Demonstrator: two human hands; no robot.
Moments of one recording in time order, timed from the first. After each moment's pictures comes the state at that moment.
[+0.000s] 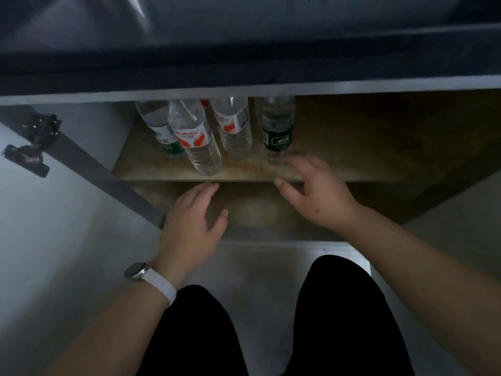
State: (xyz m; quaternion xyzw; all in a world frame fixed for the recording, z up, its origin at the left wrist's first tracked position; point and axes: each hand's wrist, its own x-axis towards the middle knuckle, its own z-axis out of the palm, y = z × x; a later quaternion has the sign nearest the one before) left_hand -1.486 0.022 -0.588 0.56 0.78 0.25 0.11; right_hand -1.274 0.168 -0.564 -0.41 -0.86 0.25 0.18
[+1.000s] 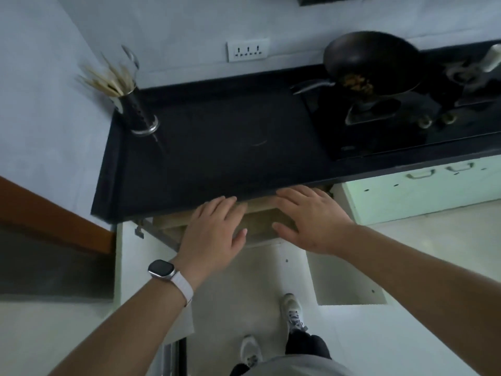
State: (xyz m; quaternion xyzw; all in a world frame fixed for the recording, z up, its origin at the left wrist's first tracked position) left_hand -1.408 -0.053 -0.151 0.78 0.62 0.09 0.01; right_hand -1.176 0.013 -0.109 -0.42 -0.90 0.09 -0.05
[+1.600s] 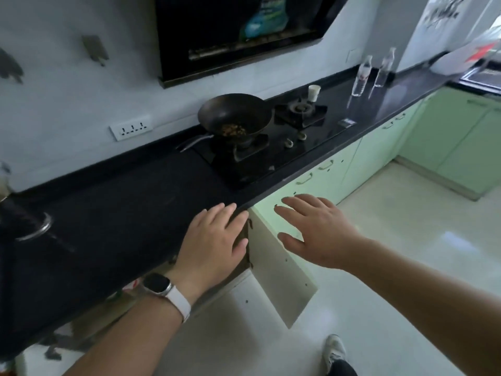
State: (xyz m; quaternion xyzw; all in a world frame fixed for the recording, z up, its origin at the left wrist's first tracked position) left_hand -1.269 -0.023 -0.081 0.90 0.41 0.13 -0.05; right_hand -1.028 -0.081 -0.047 -0.63 -0.78 -0.02 0.02
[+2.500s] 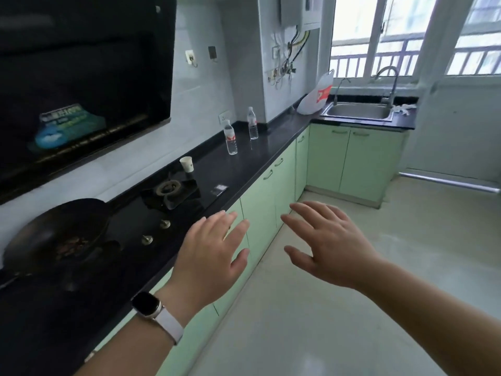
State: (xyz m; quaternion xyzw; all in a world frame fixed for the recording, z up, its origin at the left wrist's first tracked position) left_hand -0.744 0.022 -0.008 0.94 0.18 0.26 -0.13; right_hand -0.536 -0.131 0.001 -0.75 -0.63 -0.14 0.13
